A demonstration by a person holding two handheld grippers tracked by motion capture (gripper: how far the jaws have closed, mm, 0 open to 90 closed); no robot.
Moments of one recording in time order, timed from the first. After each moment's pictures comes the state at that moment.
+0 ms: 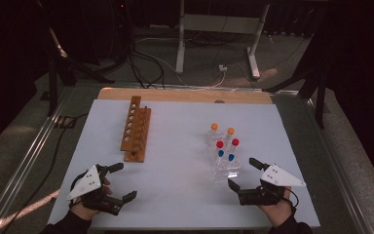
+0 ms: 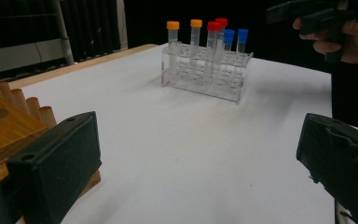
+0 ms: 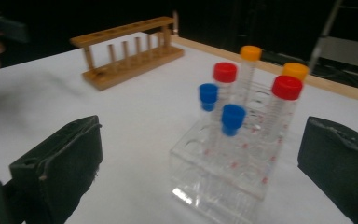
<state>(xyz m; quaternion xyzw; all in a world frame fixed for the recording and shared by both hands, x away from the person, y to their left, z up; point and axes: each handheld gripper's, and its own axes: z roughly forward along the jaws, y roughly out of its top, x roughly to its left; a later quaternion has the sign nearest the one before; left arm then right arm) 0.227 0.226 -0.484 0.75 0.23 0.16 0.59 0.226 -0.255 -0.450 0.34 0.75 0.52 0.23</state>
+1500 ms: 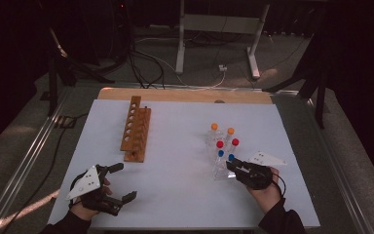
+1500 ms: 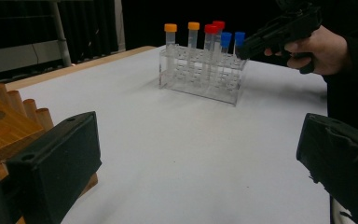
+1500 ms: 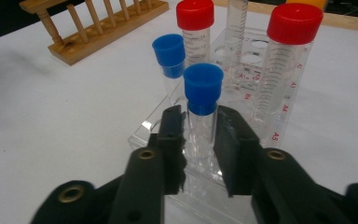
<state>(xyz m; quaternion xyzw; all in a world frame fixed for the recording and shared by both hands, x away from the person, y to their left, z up) 0.227 0.227 -0.484 0.75 0.23 0.15 0.60 0.273 -0.247 -0.474 0.40 0.77 0.47 0.17</state>
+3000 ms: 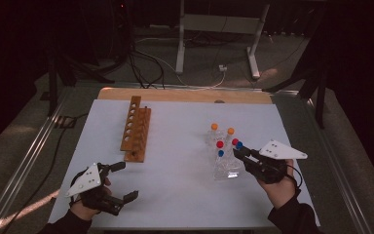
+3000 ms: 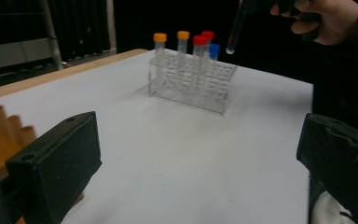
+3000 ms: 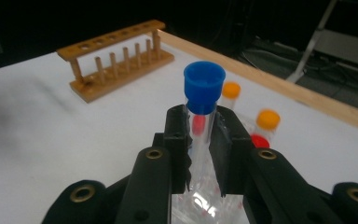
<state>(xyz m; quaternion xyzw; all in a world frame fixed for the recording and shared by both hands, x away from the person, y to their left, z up) 0.224 0.218 -0.460 0.75 0.23 0.13 0.60 0.258 -0.246 -0.390 0.34 0.77 0.48 0.23</state>
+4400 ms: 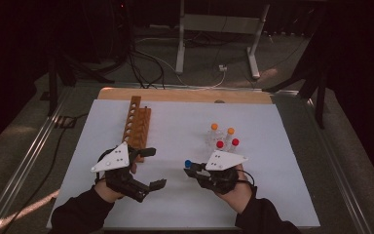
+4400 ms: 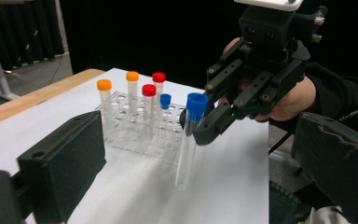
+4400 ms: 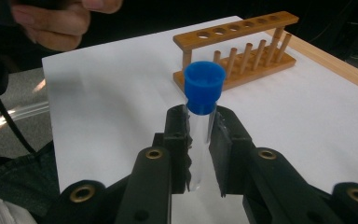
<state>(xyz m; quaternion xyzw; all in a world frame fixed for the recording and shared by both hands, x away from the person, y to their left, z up) 0.250 0.150 -0.400 0.77 0.17 0.07 0.61 0.252 -0.139 -0.412 0.21 0.84 0.49 0.13</state>
